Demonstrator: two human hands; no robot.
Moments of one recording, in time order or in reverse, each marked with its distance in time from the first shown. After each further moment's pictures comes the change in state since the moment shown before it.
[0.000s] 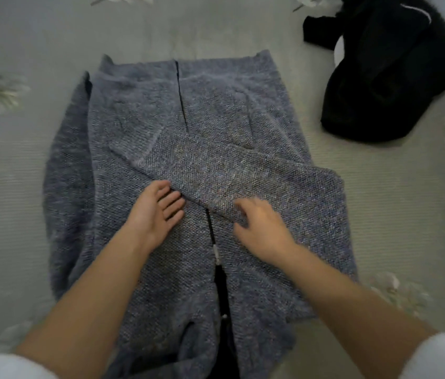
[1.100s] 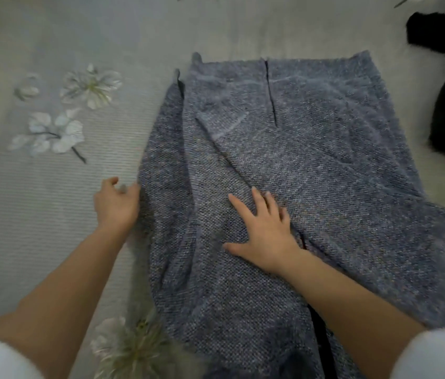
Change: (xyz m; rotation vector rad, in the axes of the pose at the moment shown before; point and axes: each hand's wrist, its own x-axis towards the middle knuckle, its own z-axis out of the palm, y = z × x) left_hand 0.038 0.095 -0.193 0.774 0.755 0.466; right_hand 0.066 -0.128 0.077 -0.252 -0.173 -0.158
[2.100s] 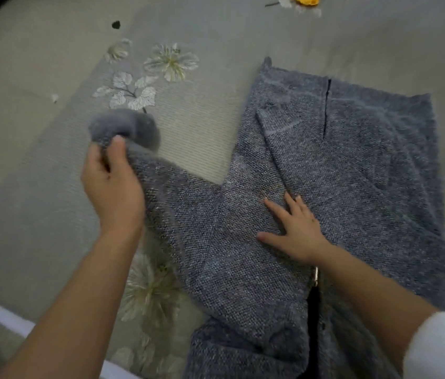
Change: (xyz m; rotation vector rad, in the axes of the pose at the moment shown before) left_hand -0.115 0.014 -0.096 -0.722 0.509 0.147; right_hand -0.010 0.021 -0.007 -0.022 -0.105 -0.107
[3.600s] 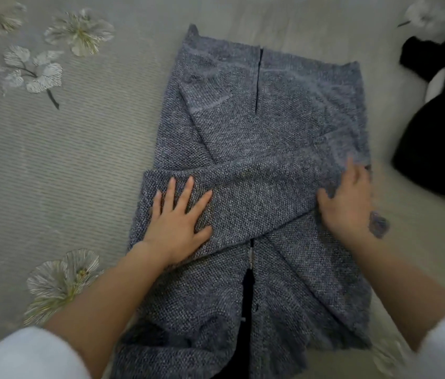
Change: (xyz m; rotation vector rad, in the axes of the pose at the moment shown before) left_hand -0.126 -0.102 0.090 1.222 -1.294 0.501; right_hand -0.046 0.155 -0.054 0.092 0.645 0.469
